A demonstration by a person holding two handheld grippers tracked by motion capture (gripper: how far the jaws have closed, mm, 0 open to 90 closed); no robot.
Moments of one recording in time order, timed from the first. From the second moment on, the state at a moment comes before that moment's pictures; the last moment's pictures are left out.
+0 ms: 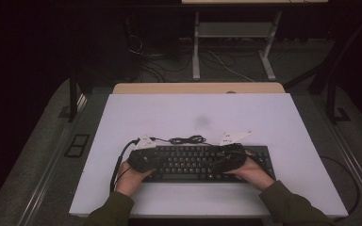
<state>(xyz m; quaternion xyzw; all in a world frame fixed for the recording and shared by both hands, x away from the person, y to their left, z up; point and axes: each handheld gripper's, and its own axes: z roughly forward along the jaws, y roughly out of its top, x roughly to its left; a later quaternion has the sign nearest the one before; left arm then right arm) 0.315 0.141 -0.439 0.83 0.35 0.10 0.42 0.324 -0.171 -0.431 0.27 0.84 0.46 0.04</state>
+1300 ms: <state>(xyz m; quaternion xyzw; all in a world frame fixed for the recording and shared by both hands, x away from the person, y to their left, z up) 0.304 0.148 -0.433 0.82 0.35 0.09 0.44 0.329 -0.164 -0.426 0.27 0.84 0.46 0.02</state>
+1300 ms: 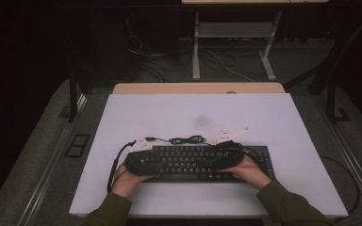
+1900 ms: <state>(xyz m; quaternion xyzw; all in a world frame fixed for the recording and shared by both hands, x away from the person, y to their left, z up) 0.302 0.148 -0.433 0.82 0.36 0.09 0.44 0.336 -0.140 -0.424 0.26 0.85 0.45 0.01</state>
